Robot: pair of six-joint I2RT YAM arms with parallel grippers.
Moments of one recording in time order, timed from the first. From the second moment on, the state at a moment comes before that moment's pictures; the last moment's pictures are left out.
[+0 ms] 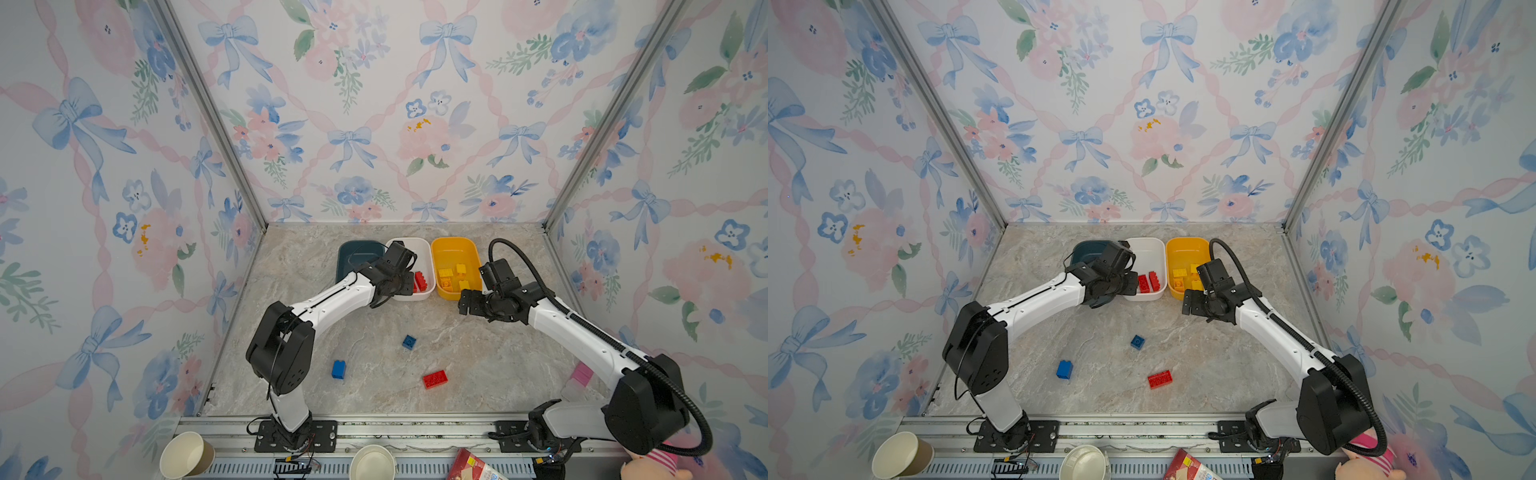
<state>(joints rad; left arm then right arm) -0.65 1.80 1.43 -0.50 -0.11 -0.46 0.44 1.35 1.02 -0.73 0.06 0.53</state>
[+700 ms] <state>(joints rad) -0.57 2.04 1.61 -0.50 -0.15 -0.40 0.43 1.33 1.01 -0.74 0.08 0.54</state>
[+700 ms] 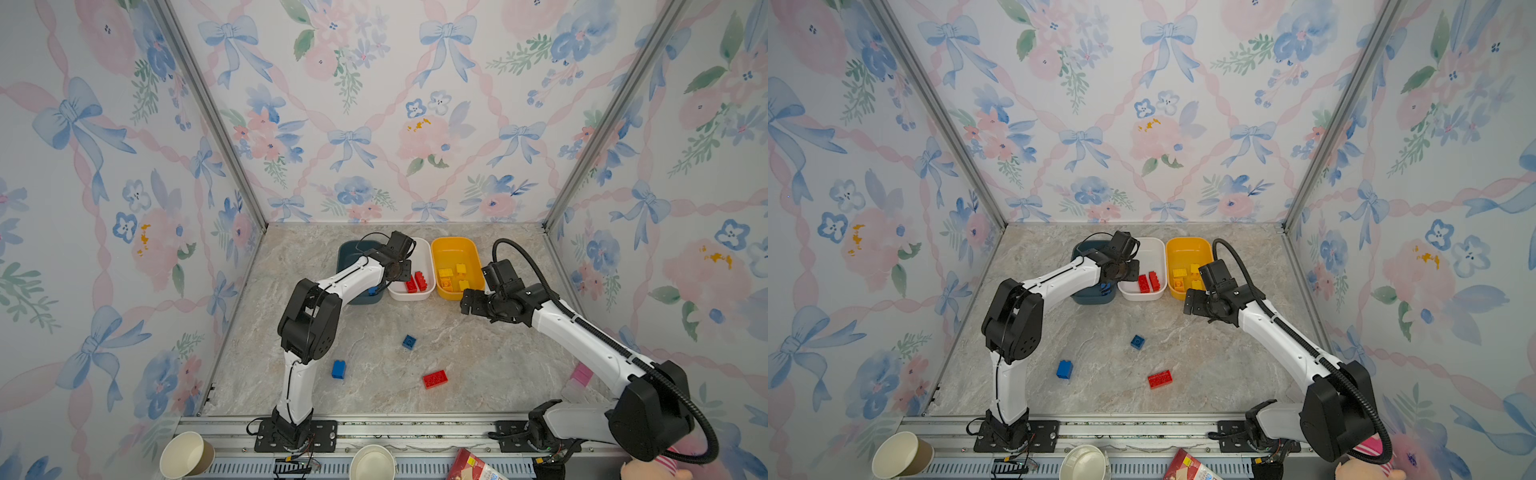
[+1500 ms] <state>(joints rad) -0.57 1.95 1.52 -0.47 -0.12 -0.40 0.51 1.33 1.01 -0.78 0.06 0.51</state>
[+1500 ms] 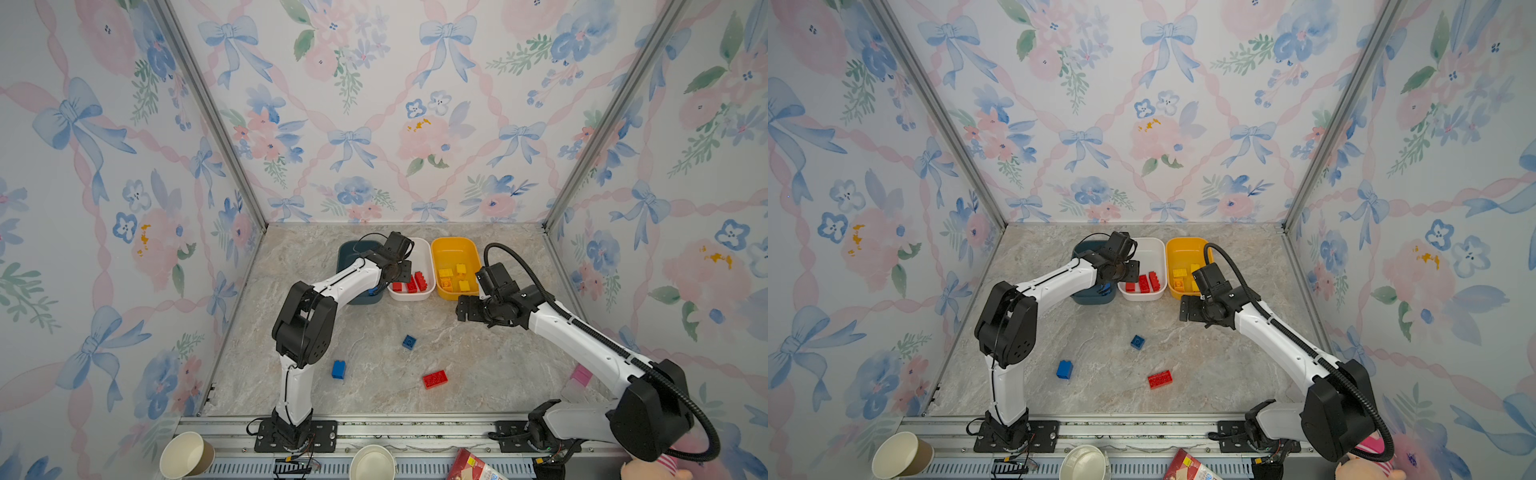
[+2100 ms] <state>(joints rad) -0.57 1.70 1.19 -0.32 -0.04 -0.45 0.79 1.35 0.91 -0.79 0.06 0.51</state>
